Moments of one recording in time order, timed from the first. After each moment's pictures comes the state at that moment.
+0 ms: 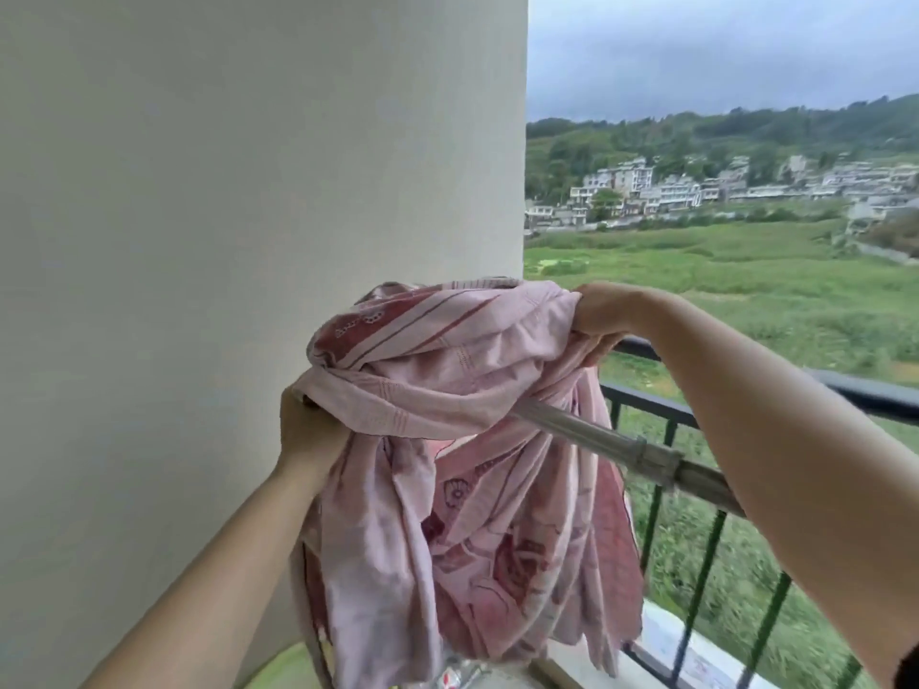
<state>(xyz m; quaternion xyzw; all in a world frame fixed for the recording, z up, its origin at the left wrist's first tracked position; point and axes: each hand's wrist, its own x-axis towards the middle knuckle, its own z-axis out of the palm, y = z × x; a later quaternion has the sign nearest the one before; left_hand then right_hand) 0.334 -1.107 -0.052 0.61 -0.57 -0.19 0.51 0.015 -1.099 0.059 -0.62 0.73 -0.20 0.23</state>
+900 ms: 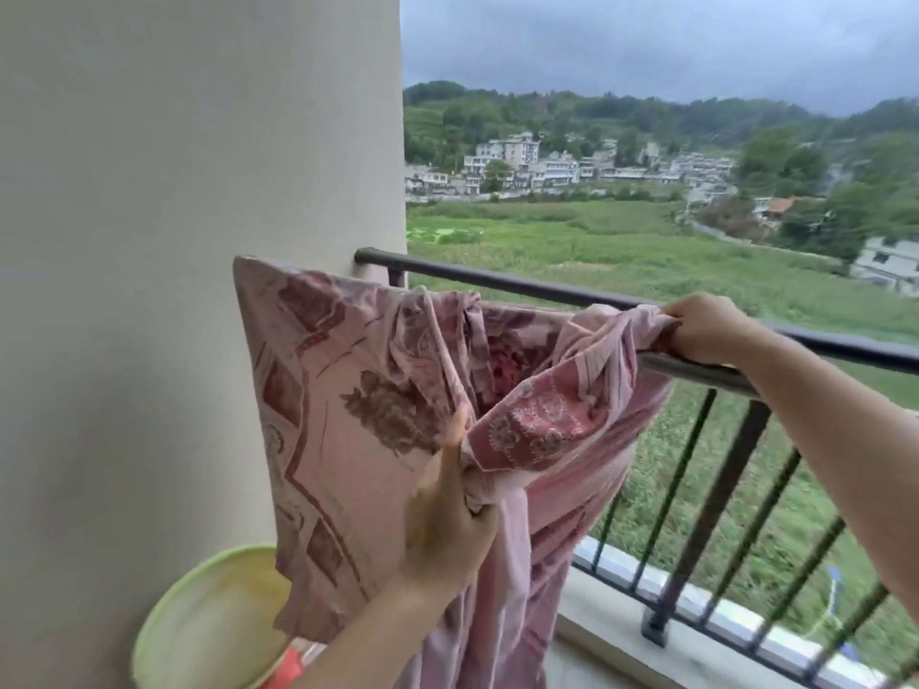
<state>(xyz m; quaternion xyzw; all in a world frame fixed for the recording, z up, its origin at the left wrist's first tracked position) 0.211 -0.764 -0.163 0.32 -0.78 -0.21 0.49 -0.090 -0.722 0.016 -0.49 0.86 -0.12 -0.06</state>
